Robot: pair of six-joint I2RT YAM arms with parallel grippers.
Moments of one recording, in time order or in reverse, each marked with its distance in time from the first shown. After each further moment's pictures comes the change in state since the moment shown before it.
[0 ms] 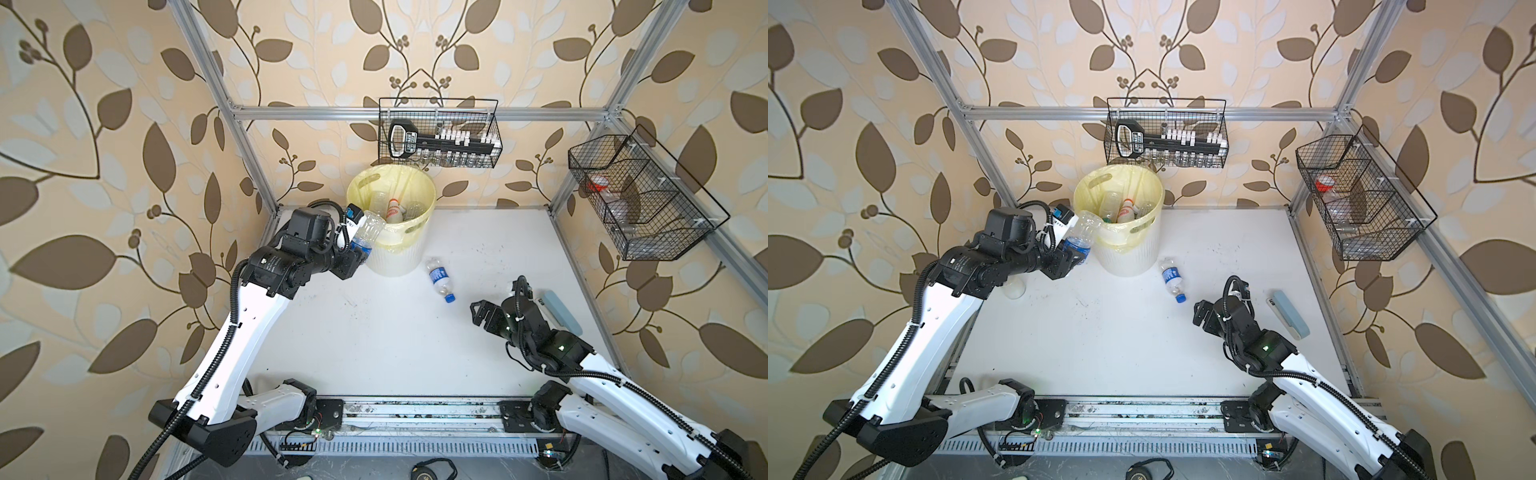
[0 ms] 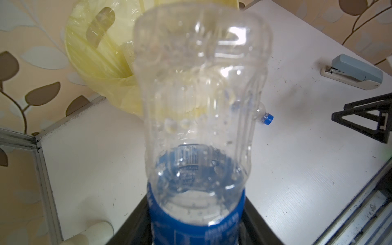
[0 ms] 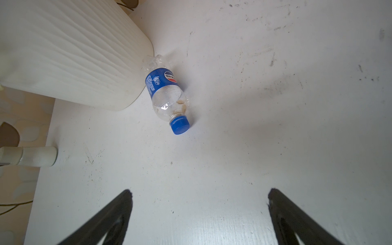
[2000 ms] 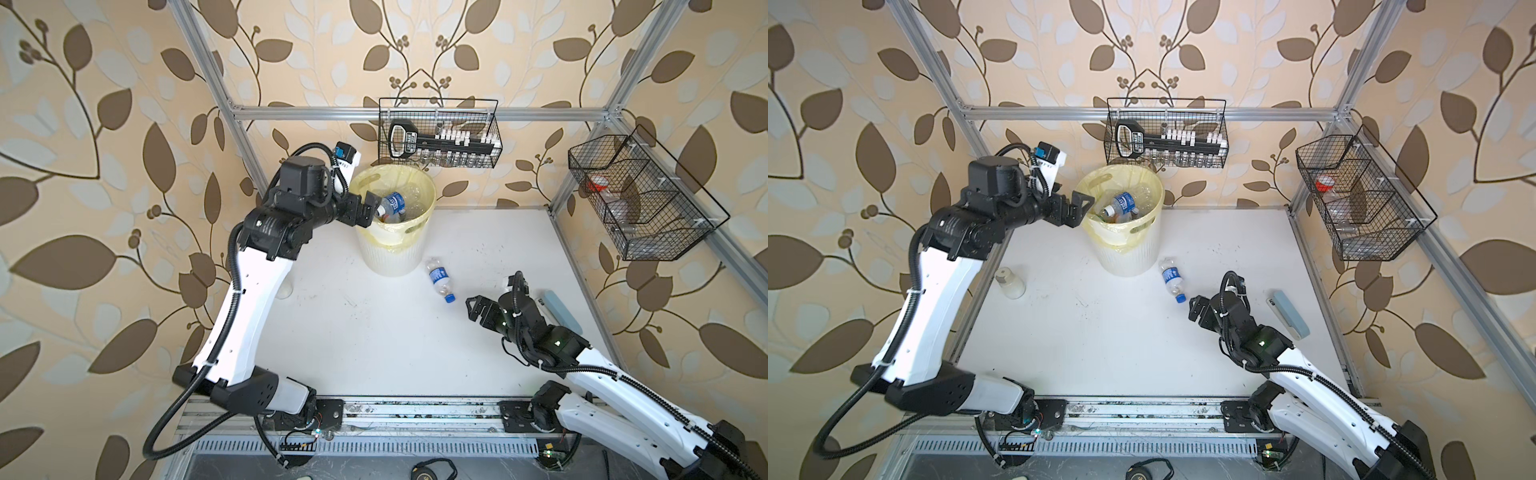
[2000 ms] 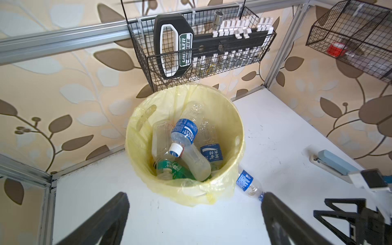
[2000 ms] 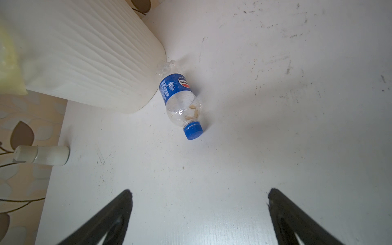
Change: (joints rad) left arm 0.013 0.211 0.381 0.081 -0.004 -0.177; right arm 0.014 0.060 0.045 0.037 -0.003 -0.008
